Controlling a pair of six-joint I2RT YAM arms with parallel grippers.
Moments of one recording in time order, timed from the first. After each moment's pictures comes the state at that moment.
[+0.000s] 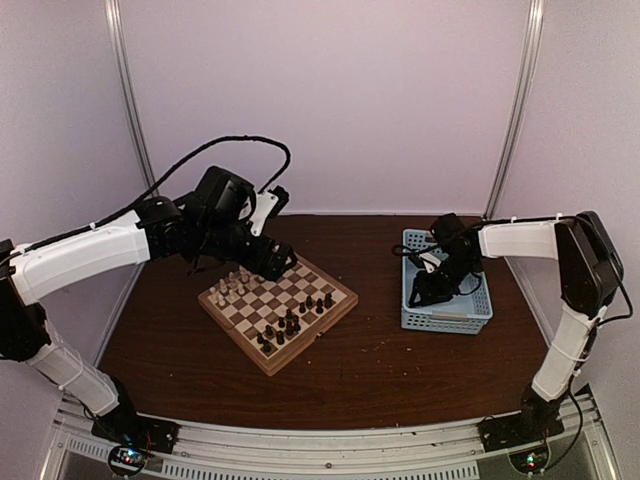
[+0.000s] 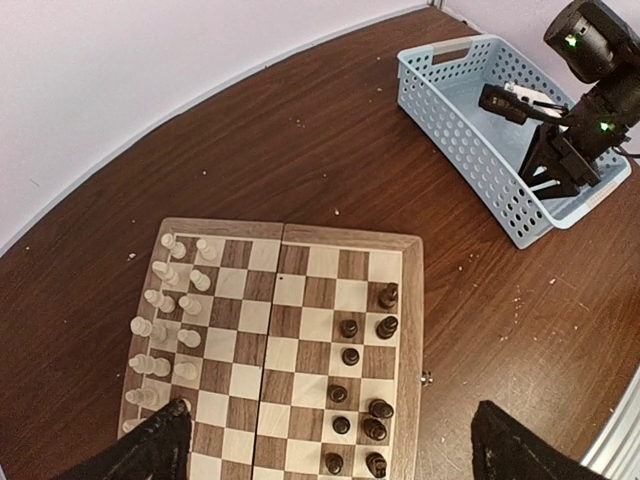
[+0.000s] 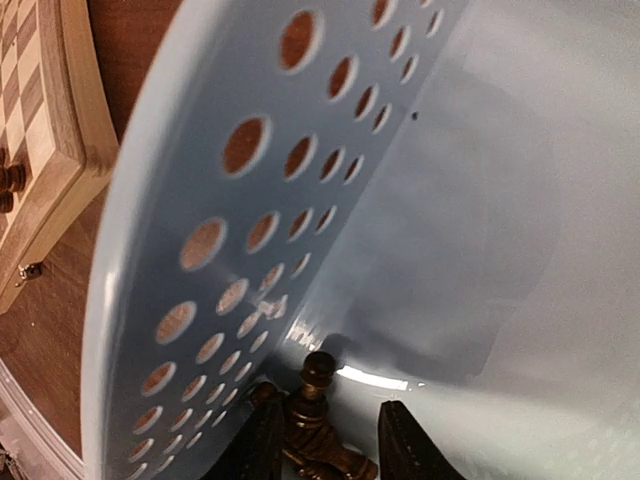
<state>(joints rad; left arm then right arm) -0.85 1.47 1.33 -0.56 -0.12 -0.11 0.35 1.79 1.16 -0.62 -0.32 0.12</state>
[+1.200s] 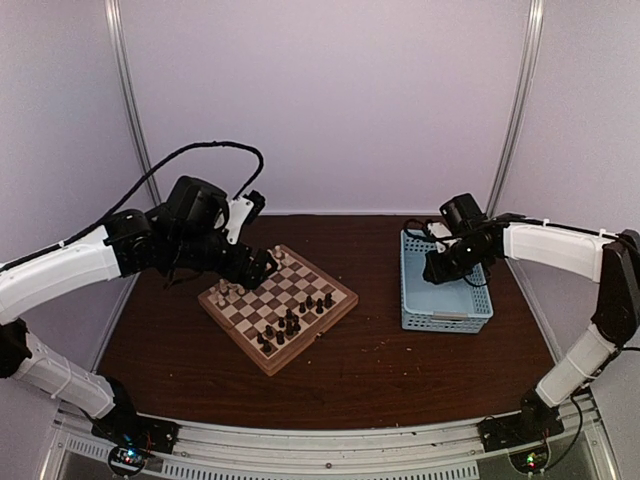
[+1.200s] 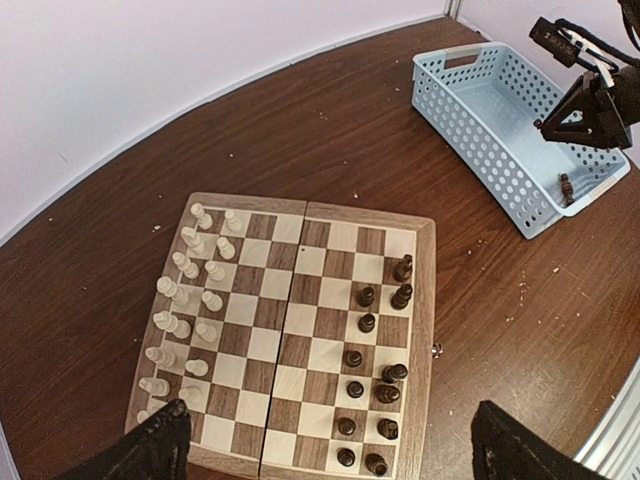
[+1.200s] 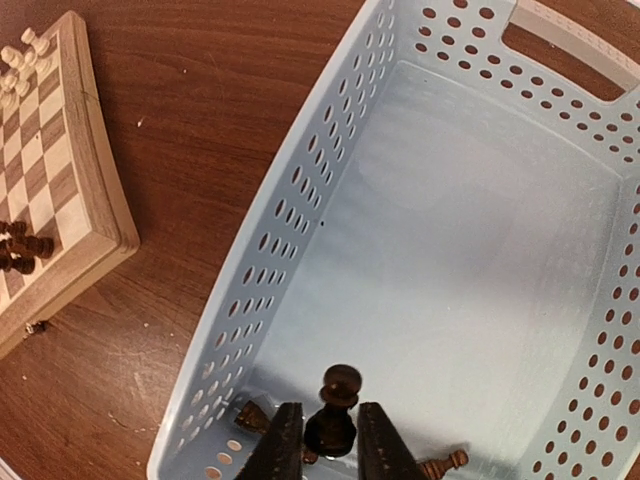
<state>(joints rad) -0.85 1.30 1.19 -0.57 -0.16 -0.15 0.42 1.55 1.12 -0.57 -0.03 0.17</state>
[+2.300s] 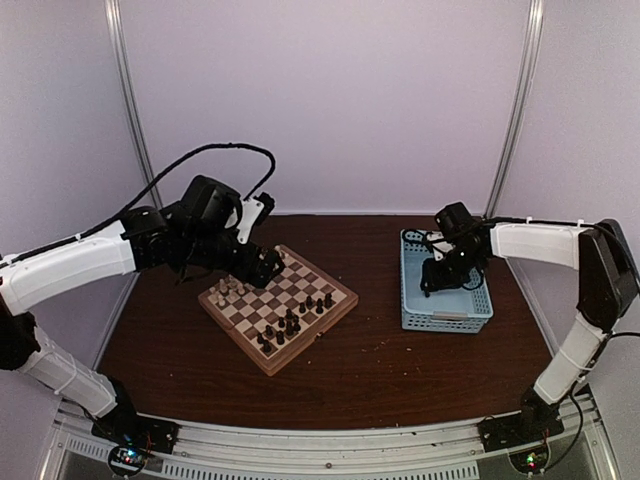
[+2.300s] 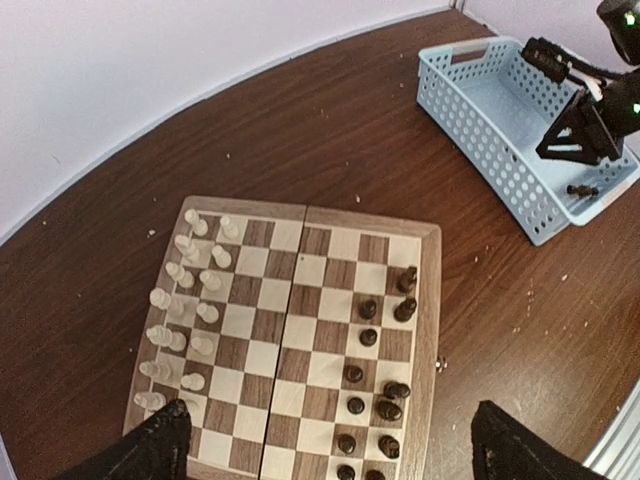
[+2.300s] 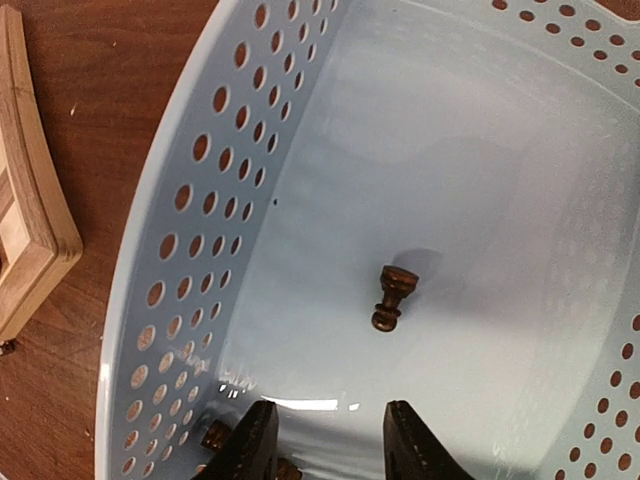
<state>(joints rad) -0.84 1.37 1.21 -0.56 -0.16 -0.15 0.39 1.67 1.13 -0.58 -0.04 0.22</state>
